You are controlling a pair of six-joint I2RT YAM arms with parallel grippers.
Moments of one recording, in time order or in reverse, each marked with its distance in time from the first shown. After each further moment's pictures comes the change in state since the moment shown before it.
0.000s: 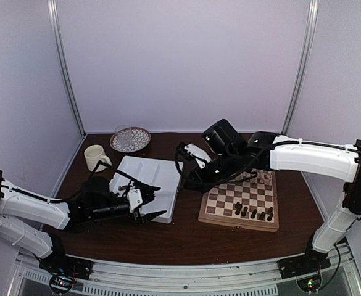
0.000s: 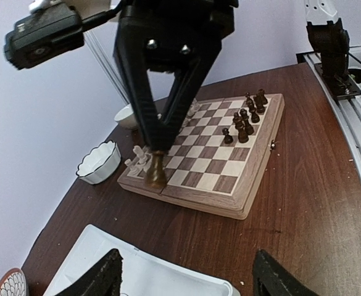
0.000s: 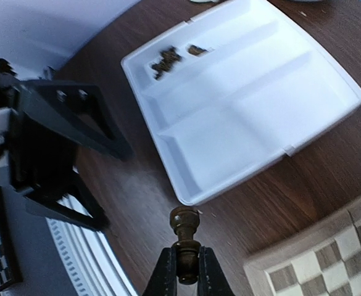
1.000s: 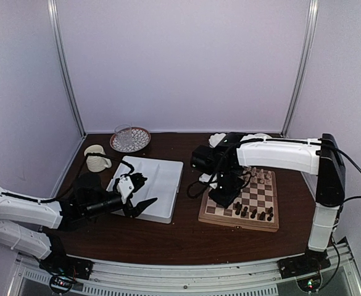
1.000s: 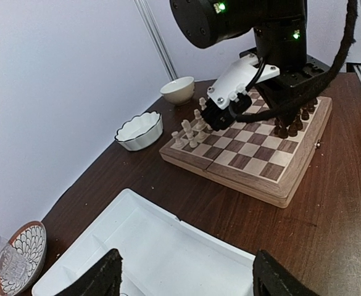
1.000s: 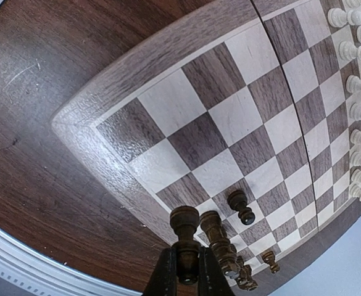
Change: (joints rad) left arm 0.074 -0.109 -0.019 -0.083 -0.138 -0.119; right arm -0.016 0.268 0.234 -0.788 0.487 -0.044
